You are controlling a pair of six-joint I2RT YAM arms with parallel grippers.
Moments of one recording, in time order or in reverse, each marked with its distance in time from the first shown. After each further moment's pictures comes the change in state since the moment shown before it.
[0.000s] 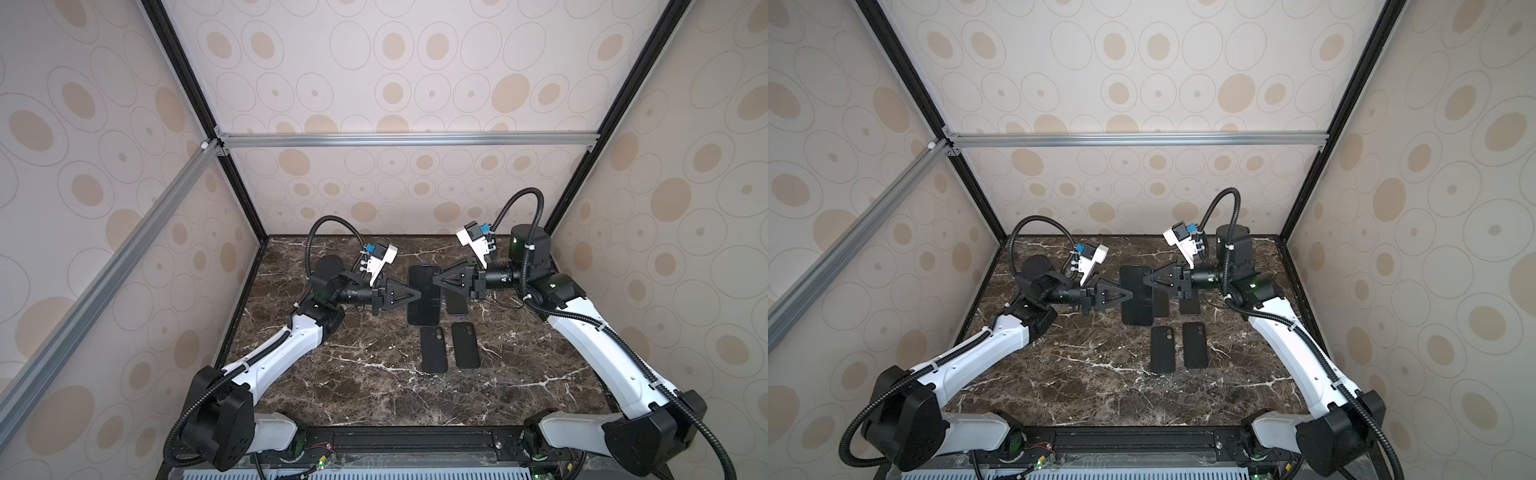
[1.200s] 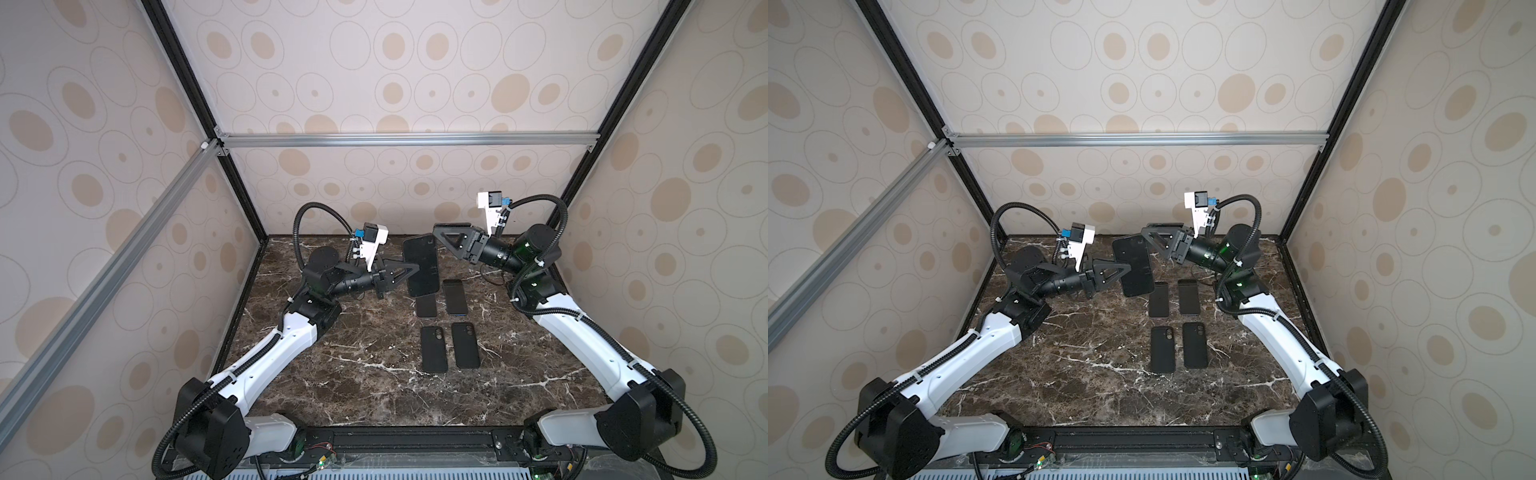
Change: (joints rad) left arm -0.006 -0.047 0.093 -0.100 -0.283 0.108; right arm 0.003 0.092 -0.074 0.822 0.267 0.629
